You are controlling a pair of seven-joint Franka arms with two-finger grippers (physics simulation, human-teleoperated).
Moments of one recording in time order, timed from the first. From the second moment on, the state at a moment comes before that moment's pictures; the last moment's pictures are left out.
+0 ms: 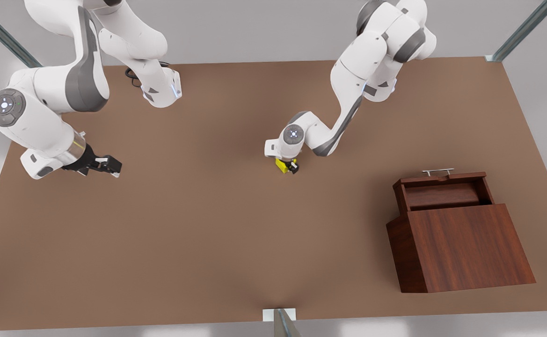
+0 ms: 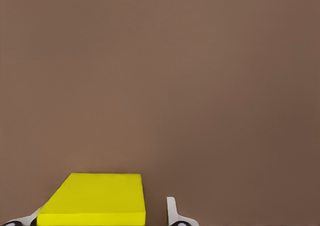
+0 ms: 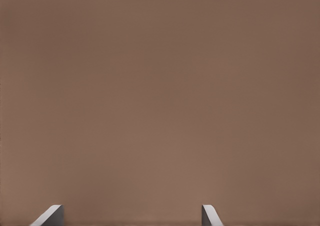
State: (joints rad) left arm -0.62 0.62 -0.25 -1.93 0.00 2.51 0.05; right arm -0.13 0.09 0.22 -1.57 -0.02 1.65 0.18
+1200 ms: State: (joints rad) left arm -0.03 0.13 0.14 -1.86 0.01 1.92 0.00; right arm -0.14 0.10 0.22 -1.57 -0.02 1.65 0.17
